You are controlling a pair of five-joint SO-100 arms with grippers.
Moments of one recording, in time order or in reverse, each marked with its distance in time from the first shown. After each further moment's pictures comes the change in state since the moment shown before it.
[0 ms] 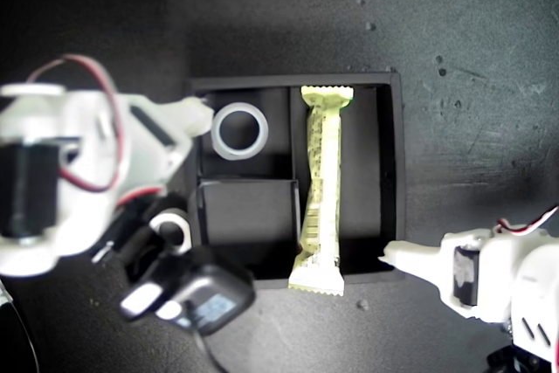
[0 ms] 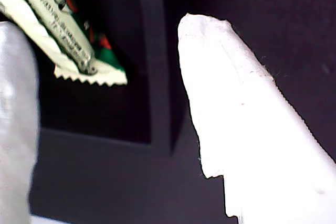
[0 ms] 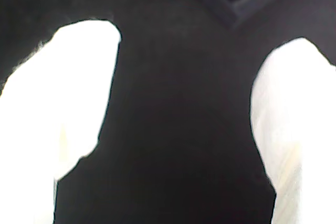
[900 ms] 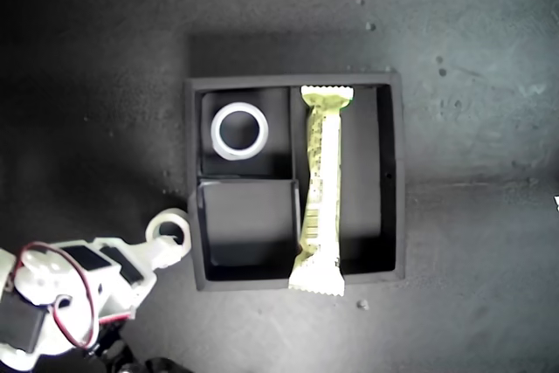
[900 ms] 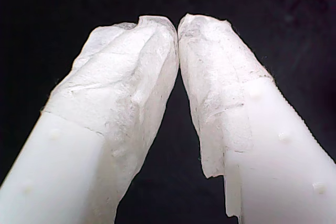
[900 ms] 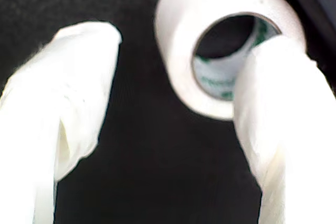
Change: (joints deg) arm 0 24.6 4.3 43.0 -42.5 -23.6; arm 1 3.8 50.4 50.7 -7.6 41.7
